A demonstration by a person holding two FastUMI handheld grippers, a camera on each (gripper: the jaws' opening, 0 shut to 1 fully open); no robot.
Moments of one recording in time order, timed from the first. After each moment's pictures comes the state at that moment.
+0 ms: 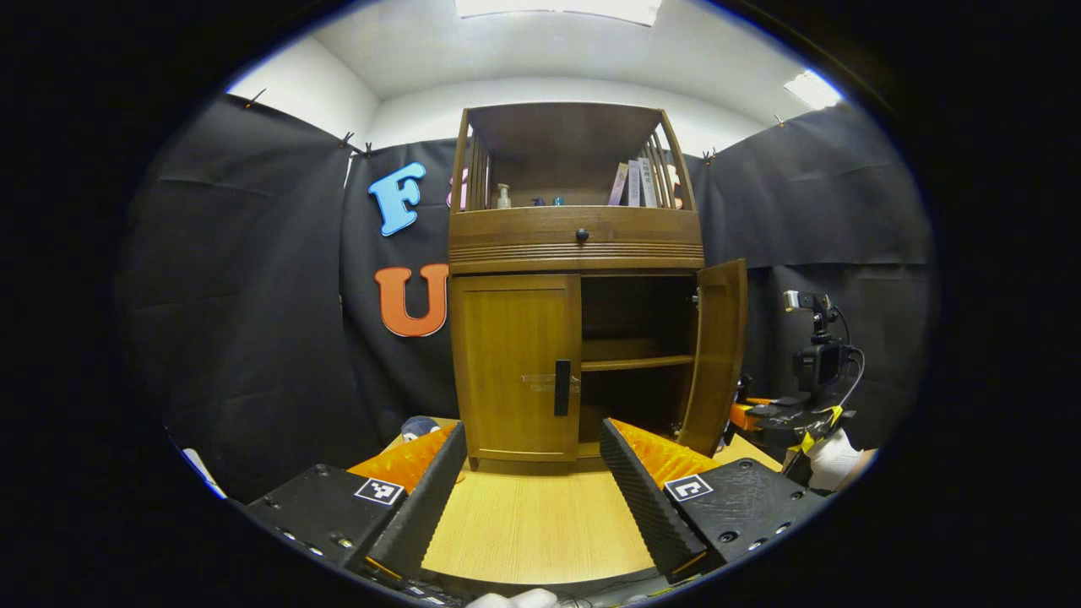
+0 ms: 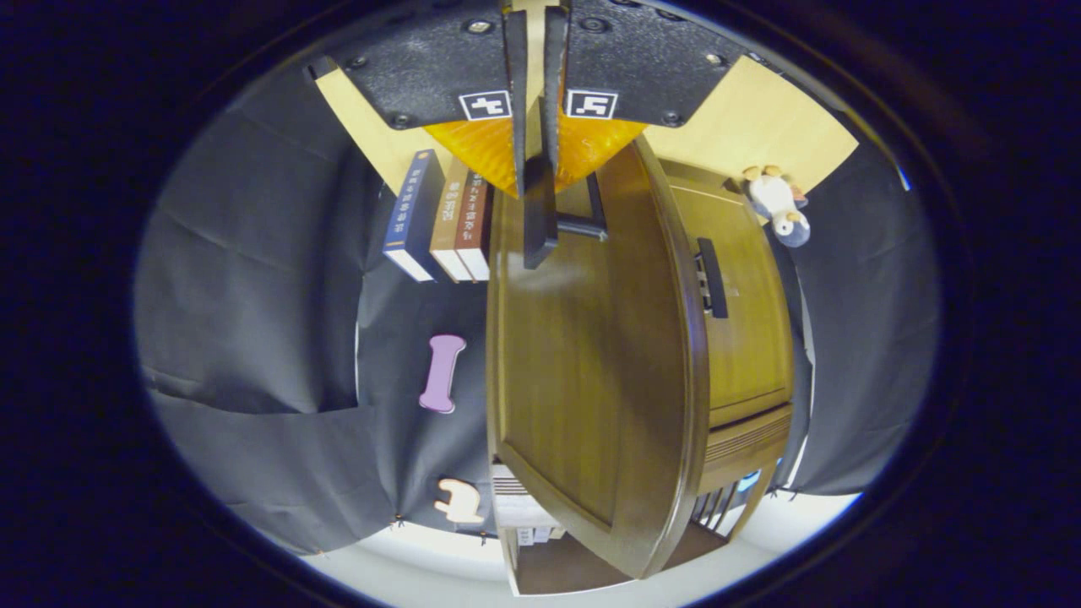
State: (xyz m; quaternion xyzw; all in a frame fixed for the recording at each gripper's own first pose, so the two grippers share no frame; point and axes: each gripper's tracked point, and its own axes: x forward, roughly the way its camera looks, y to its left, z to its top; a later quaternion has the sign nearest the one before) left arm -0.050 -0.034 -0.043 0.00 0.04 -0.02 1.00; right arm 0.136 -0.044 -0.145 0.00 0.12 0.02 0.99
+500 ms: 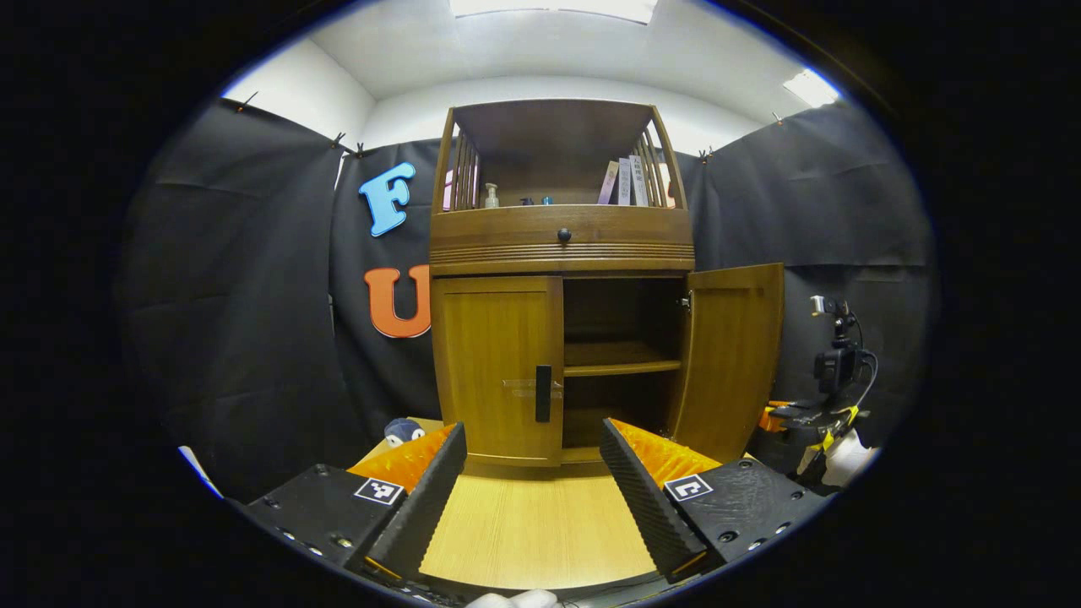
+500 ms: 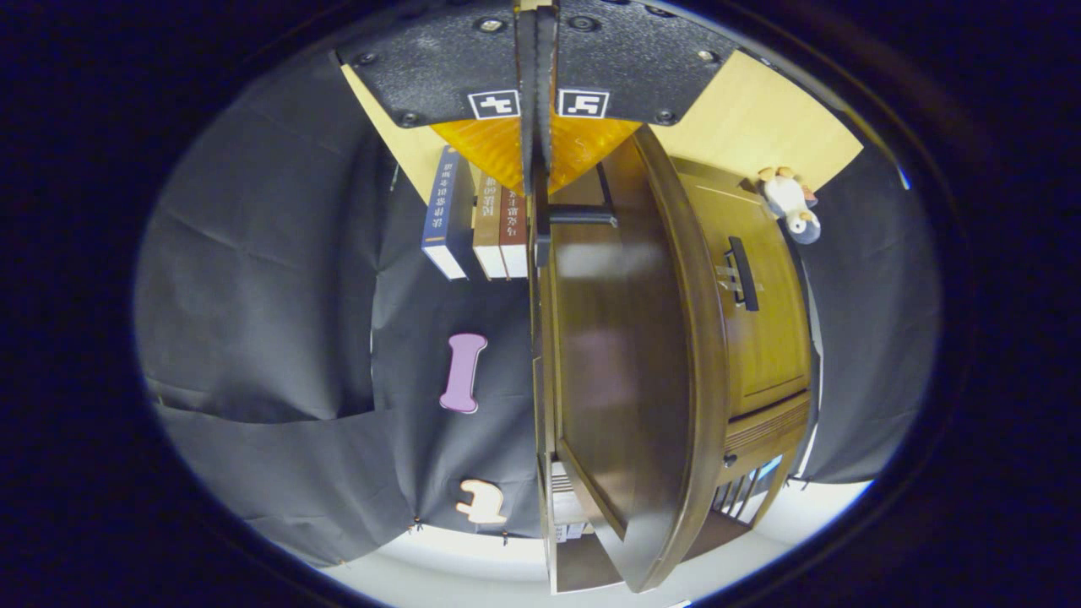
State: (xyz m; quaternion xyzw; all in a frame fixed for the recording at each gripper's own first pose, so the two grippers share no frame) left arm -0.030 -0.071 -0.036 0.00 0.04 -0.01 1.00; right arm 0.142 -0.106 -0.139 0.01 0.12 0.04 0.99
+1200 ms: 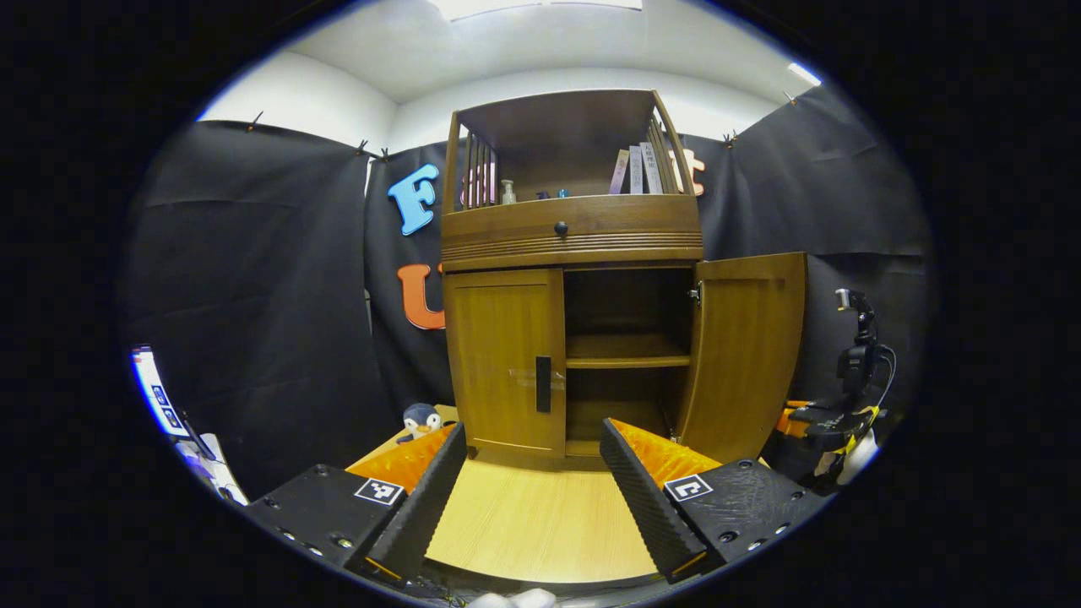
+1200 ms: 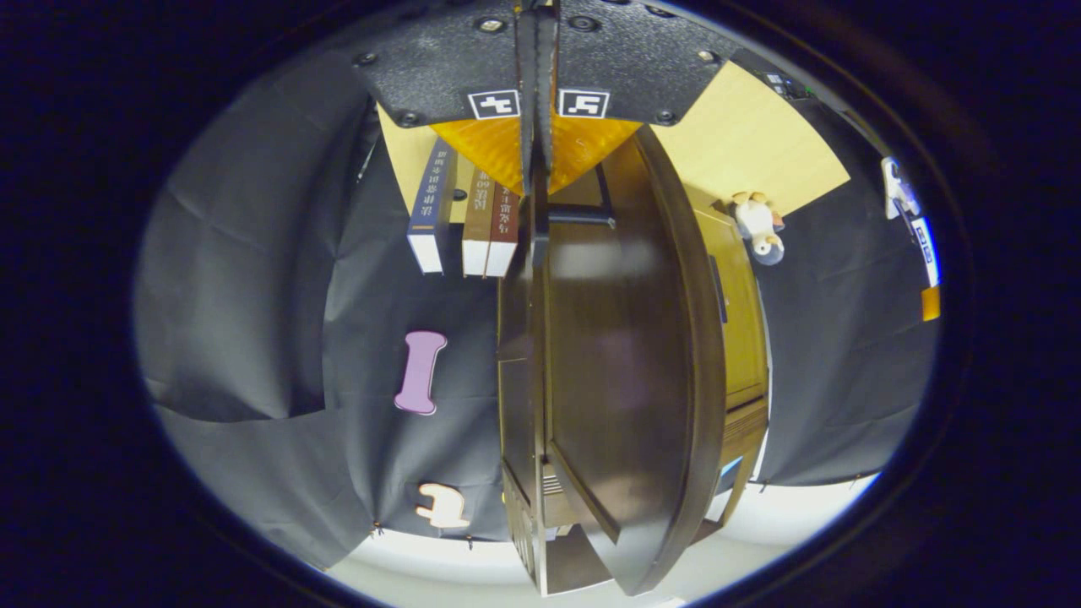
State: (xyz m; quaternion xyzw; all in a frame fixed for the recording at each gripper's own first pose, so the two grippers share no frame) left arm -0.049 -0.127 -0.046 0.01 0.06 0.08 0.99; right arm 0.149 -0.141 -0.137 -0.01 0.13 0.14 0.98
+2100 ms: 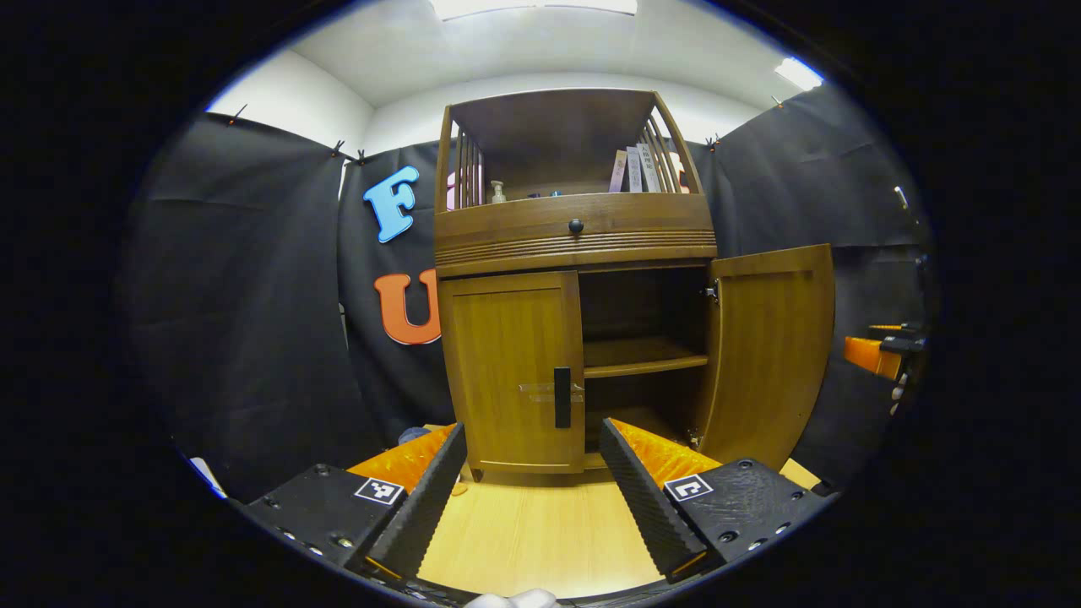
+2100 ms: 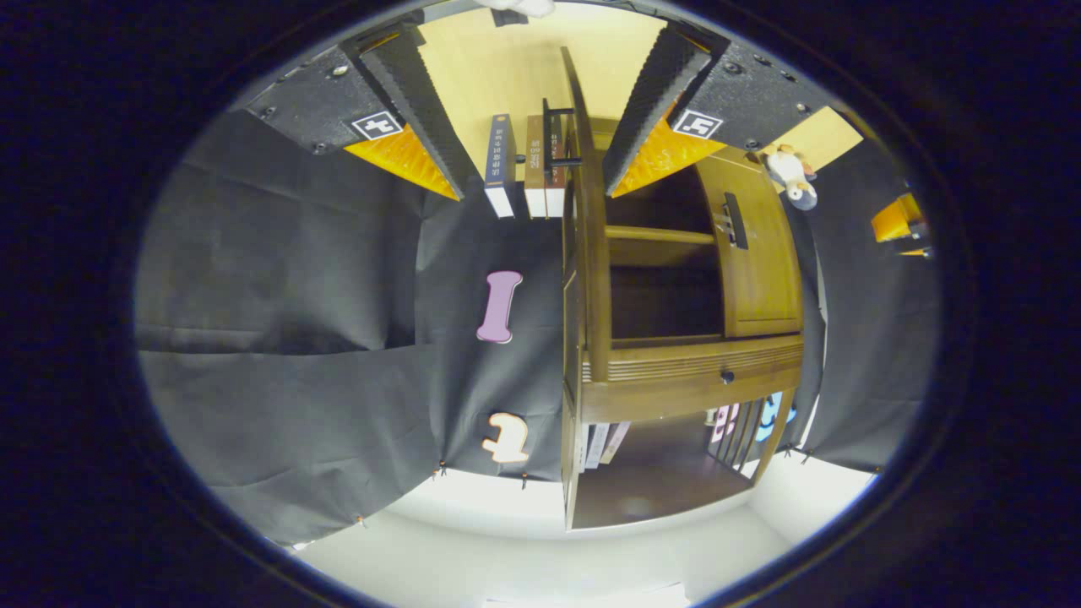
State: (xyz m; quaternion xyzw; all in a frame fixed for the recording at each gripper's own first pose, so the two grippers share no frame) left arm 0.016 -0.041 -0.059 0.04 0.03 0.01 1.00; right arm 0.035 -0.128 -0.023 0.00 0.03 -0.02 1.00
